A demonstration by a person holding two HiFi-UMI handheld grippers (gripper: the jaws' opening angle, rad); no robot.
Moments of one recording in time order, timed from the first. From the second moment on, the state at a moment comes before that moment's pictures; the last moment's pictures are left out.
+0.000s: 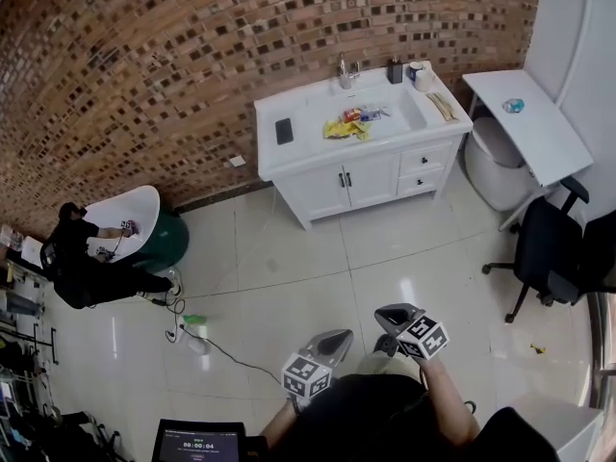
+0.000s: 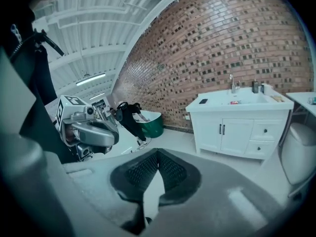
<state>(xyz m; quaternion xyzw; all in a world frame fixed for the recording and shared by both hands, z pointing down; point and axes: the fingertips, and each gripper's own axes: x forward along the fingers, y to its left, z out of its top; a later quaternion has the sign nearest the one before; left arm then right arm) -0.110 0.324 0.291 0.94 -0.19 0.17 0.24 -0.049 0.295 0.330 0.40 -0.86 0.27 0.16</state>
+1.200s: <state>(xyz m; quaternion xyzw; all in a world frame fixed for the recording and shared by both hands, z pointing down) -0.079 0.148 0.304 0.93 -0.18 0.18 0.25 0.015 0.141 0.337 0.42 -0.84 0.31 0.14</state>
